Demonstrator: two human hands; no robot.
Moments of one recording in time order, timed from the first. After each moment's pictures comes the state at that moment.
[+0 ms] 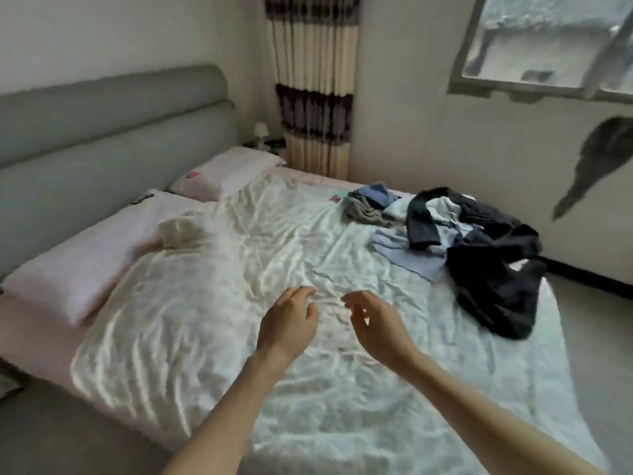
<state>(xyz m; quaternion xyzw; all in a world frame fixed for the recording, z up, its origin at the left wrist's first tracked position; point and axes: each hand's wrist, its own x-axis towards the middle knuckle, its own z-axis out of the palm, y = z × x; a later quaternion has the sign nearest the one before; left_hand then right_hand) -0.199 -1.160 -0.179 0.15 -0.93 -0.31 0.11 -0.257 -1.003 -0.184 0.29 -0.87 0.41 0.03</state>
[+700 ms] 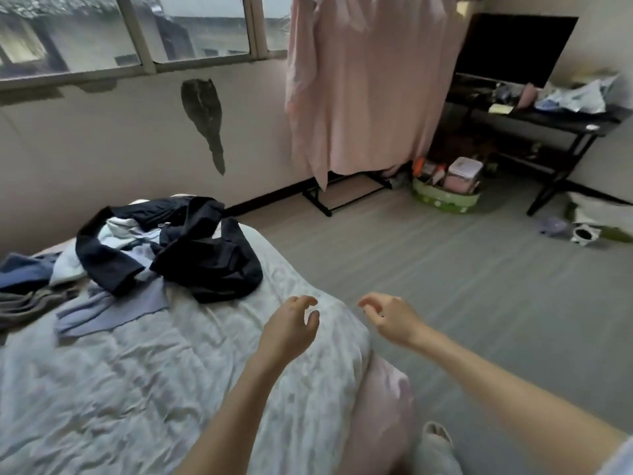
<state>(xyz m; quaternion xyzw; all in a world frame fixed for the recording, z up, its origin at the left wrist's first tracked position) -0.291 -0.784 -0.224 -0.38 -0.87 -0.28 -0.15 -0.165 -0.621 -0.229 -0.28 -0.90 0.33 0.05</state>
